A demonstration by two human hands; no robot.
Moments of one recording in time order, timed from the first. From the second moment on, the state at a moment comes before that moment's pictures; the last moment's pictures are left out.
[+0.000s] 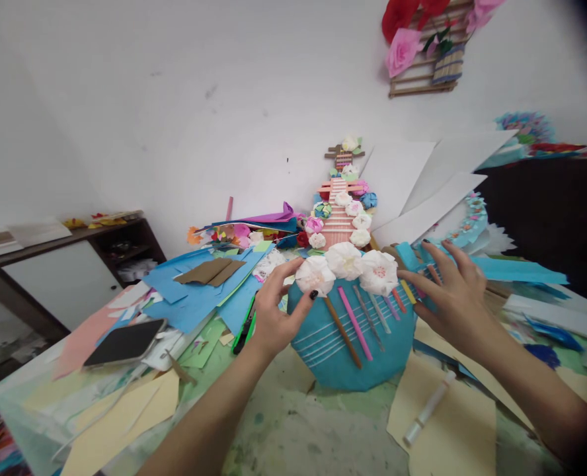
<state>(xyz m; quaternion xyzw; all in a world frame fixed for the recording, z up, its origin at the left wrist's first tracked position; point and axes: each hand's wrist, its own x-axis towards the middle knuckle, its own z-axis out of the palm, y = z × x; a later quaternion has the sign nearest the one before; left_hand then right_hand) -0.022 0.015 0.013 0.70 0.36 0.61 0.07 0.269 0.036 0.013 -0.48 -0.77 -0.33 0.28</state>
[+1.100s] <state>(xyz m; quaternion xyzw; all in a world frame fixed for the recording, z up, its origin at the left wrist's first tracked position) -0.025 0.024 0.016 0.67 0.29 0.62 0.29 0.271 0.040 0.007 -0.47 -0.77 -0.32 0.30</state>
